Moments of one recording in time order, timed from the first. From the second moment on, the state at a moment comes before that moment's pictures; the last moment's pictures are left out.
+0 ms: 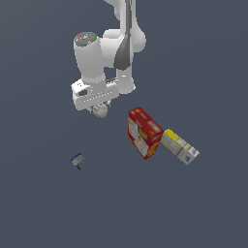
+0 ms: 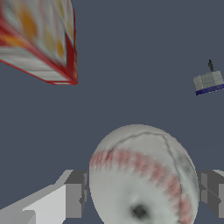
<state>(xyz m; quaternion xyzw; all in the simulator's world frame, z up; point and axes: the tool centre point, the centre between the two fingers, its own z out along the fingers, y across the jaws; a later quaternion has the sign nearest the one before) -0.129 -0.116 0.188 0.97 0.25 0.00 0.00</state>
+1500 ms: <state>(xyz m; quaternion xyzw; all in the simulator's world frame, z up) -0.104 0.077 0.393 0.97 0.26 0.00 0.00</state>
